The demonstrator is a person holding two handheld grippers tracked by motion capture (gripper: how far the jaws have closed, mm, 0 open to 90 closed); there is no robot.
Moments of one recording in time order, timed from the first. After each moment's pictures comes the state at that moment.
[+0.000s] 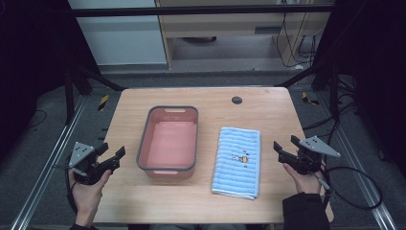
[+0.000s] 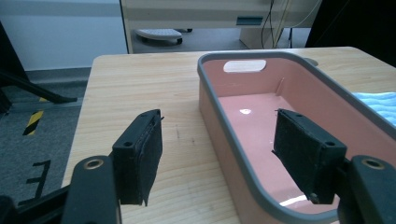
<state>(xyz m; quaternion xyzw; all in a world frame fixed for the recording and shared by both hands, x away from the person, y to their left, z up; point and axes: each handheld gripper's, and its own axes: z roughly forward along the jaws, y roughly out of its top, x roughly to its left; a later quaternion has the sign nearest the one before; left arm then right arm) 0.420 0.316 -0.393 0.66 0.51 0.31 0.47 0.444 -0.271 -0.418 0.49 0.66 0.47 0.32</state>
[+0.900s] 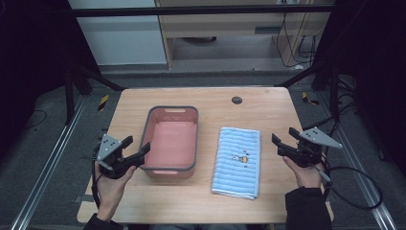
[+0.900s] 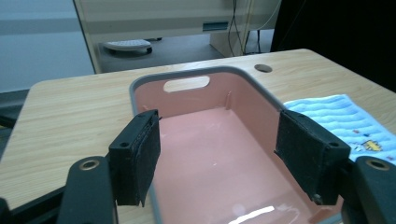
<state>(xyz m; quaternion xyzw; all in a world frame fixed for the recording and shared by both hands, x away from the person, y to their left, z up) 0.430 0.250 -0.378 0.68 0.45 0.29 0.50 0.452 -0.264 -0.391 0.47 0.66 0.49 0.32</state>
